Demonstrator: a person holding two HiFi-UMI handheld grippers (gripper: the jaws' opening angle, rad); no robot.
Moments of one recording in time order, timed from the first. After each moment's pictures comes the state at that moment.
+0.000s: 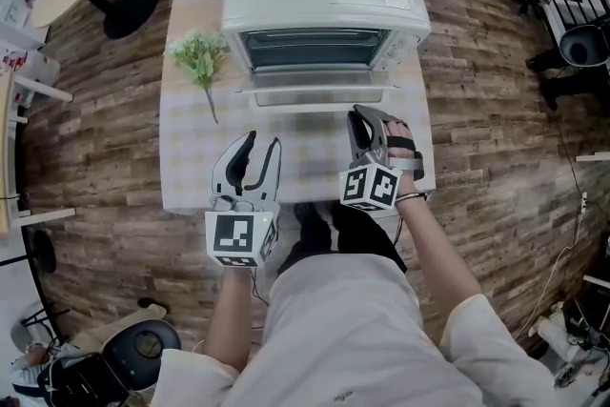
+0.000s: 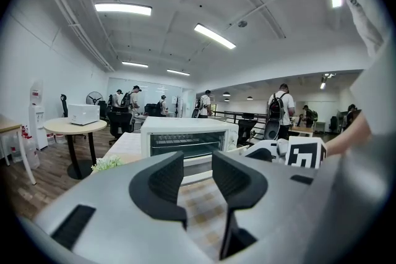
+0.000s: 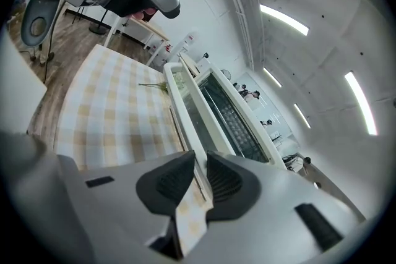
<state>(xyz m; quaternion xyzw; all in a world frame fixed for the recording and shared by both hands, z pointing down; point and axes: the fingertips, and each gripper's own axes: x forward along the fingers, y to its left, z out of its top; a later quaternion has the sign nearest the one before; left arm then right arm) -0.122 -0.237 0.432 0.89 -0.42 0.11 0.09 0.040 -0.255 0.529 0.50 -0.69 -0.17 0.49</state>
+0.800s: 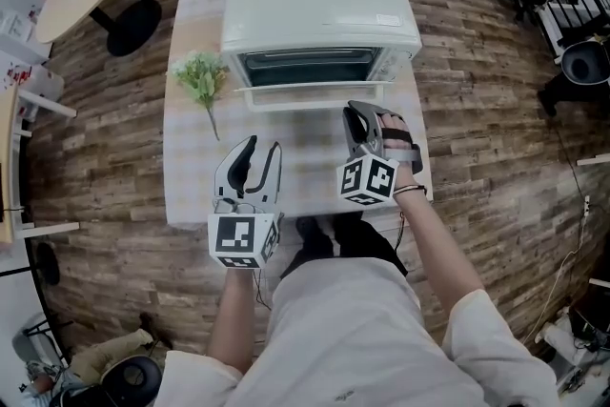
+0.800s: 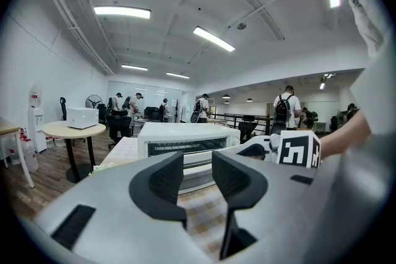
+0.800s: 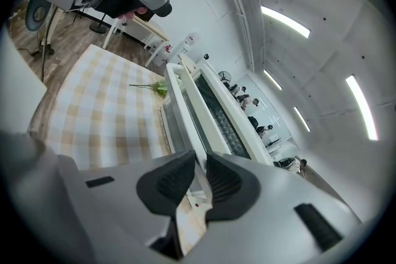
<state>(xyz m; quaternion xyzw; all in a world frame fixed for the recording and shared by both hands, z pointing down) -0.111 -0.251 0.412 0.90 -0.43 0.10 0.08 0.048 -0.289 0.500 0.50 -0.69 -0.18 0.49</state>
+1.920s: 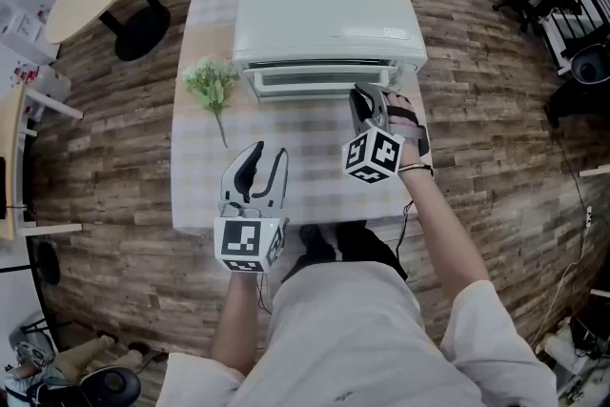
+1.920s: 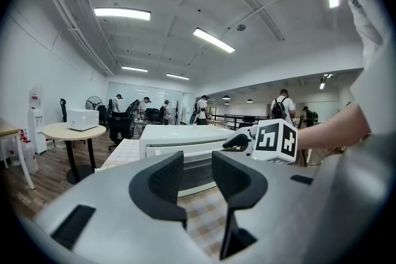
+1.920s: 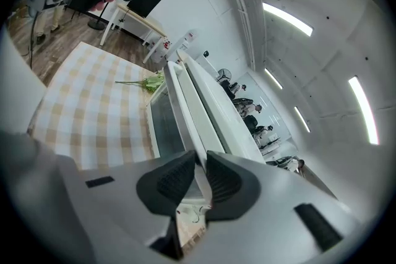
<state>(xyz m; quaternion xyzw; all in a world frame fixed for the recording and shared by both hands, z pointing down) -0.114 -0.254 0.403 0.90 -0.43 0.09 0.08 0.061 -0.341 0.478 0.50 -0.68 -0.18 0.50</state>
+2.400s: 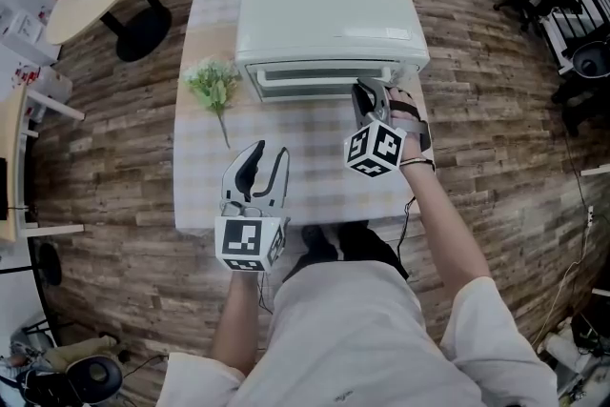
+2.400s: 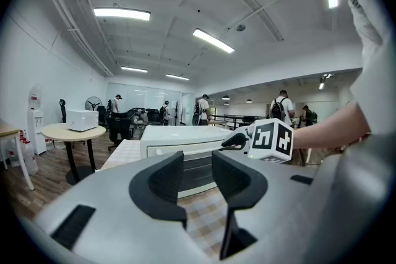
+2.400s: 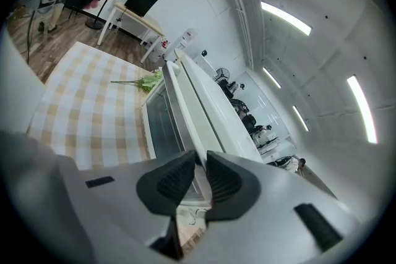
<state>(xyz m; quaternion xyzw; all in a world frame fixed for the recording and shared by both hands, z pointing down) -0.119 -0.257 0.401 0.90 -0.43 0.09 0.07 0.063 -0.352 0.476 0.51 -0.68 -0.18 0.50</state>
